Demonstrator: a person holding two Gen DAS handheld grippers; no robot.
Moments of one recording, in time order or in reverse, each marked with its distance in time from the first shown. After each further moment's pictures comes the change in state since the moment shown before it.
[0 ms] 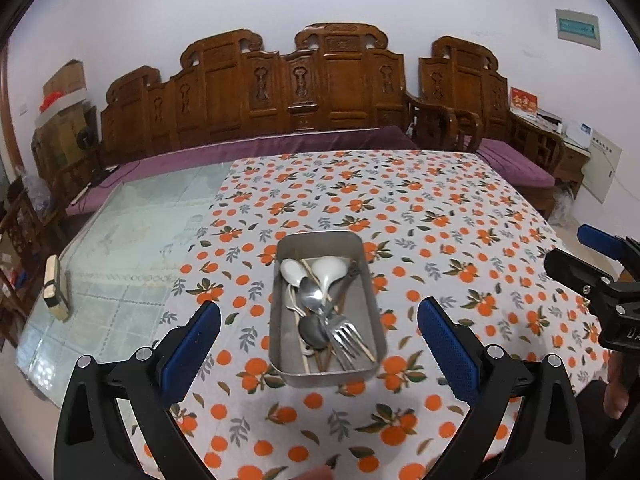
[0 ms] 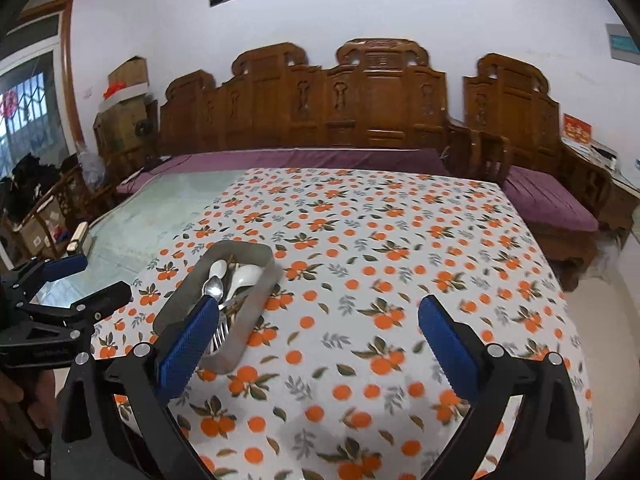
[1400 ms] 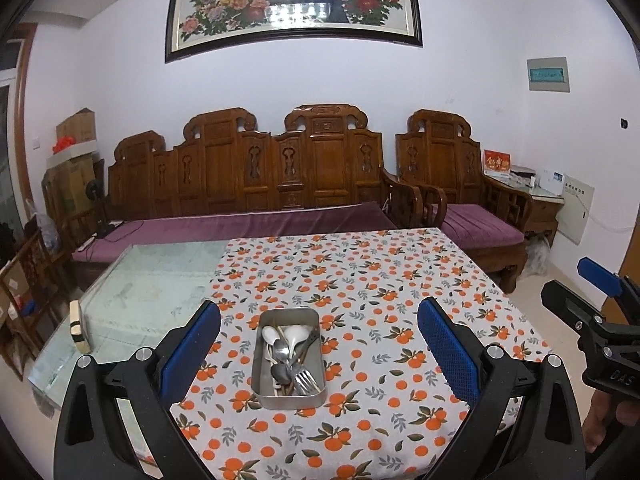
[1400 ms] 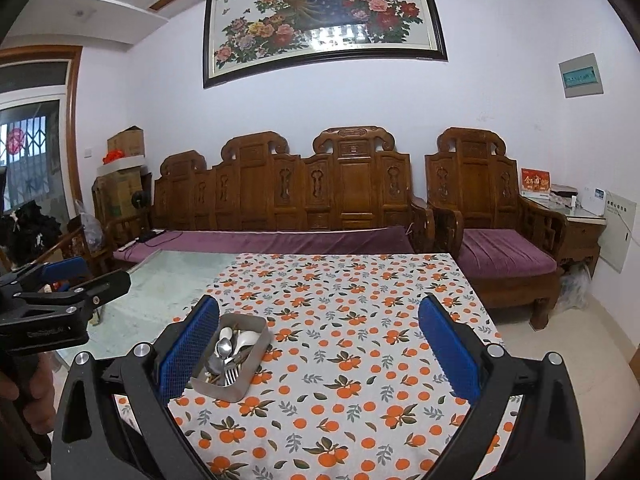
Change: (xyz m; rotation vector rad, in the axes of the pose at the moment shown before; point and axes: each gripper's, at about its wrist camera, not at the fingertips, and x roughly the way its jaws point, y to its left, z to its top) left arm -0.153 -0.047 0.029 -0.008 -0.258 -0.027; right arm -0.166 0.000 0.015 0.010 -0.288 -0.073
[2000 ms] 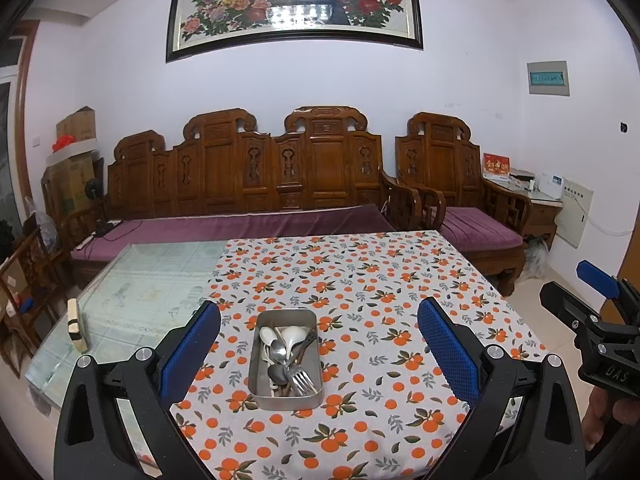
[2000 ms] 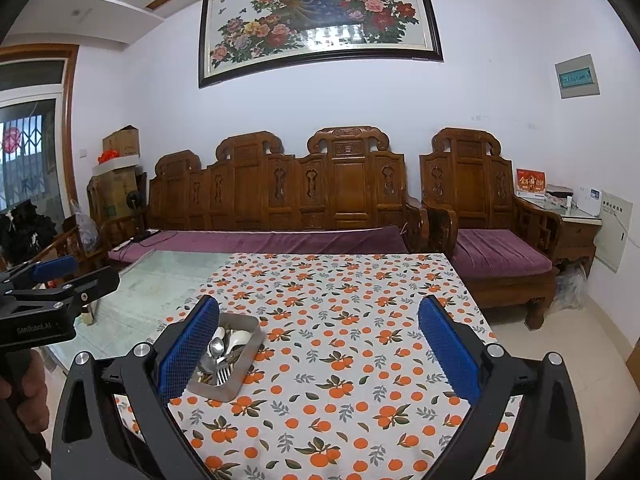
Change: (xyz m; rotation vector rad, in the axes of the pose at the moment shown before) left arm 0.001 0.000 -0.003 -0.009 -0.004 -0.006; right arm 0.003 -0.005 -0.003 0.006 0.001 -0.016
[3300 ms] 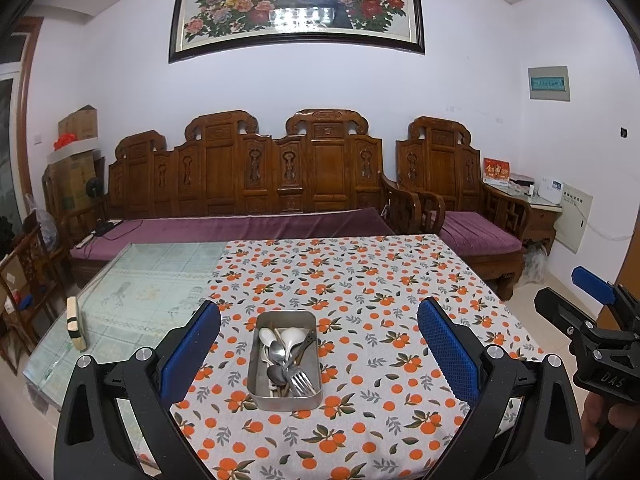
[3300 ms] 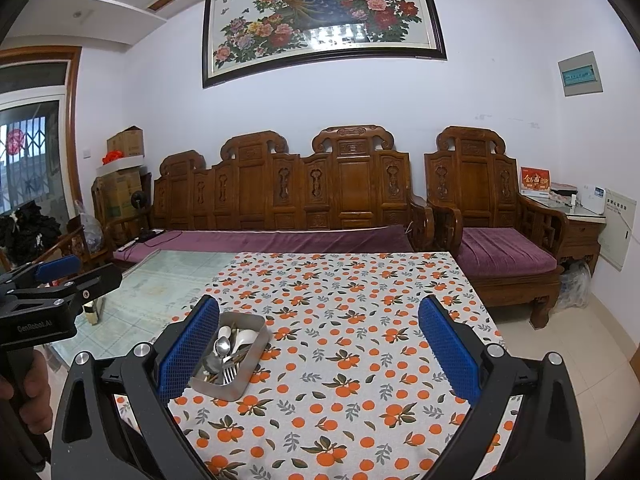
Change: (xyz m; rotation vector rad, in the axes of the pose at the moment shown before) left arm -0.001 -0.001 0.001 -0.006 -0.007 0.001; right arm 0.000 0.002 0.001 -0.001 0.002 0.006
